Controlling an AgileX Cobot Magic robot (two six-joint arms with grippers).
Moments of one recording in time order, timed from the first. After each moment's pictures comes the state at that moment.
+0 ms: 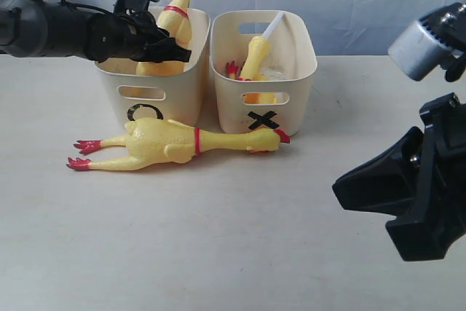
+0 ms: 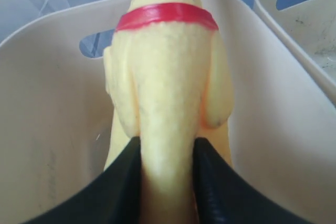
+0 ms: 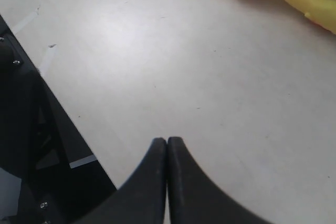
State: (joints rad) left arm -0.32 2.09 -1.46 0.05 0.02 0.03; right arm 0.53 0.94 -0.82 0.55 0.96 -0.47
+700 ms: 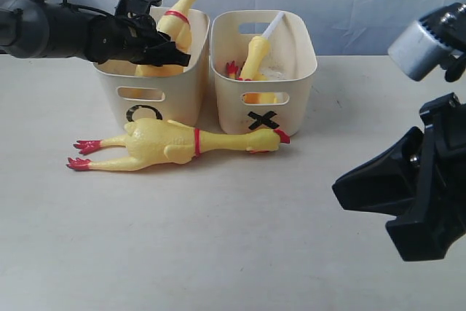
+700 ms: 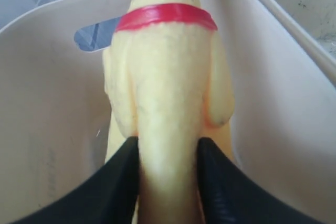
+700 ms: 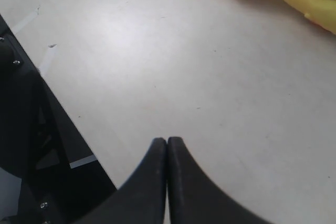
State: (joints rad) left arm -0.32 2.10 -1.46 0.08 0.04 0.03; right arm 0.53 0.94 -0.82 0.55 0.96 -0.47
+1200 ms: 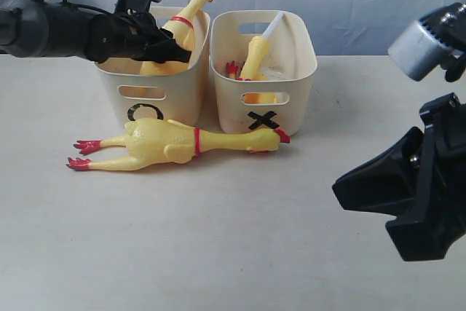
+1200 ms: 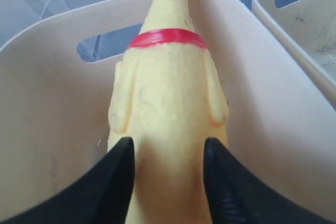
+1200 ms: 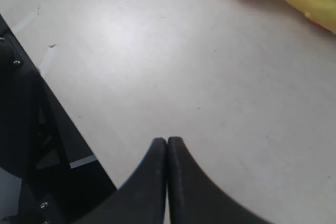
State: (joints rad) left arm -0.32 2.10 -1.46 0.08 0.01 0.03; right arm 0.53 0.94 -0.82 0.55 0.96 -0.47
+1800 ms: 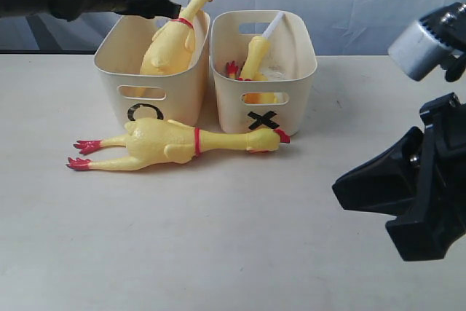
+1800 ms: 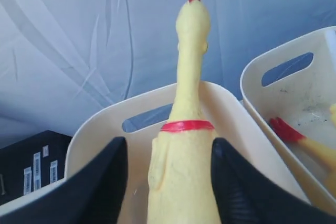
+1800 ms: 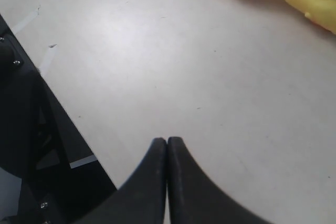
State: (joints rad) left arm -0.32 1.91 -1.46 0.14 0.06 0.03; right arm 0.53 0.94 -0.82 0.55 0.96 -0.47
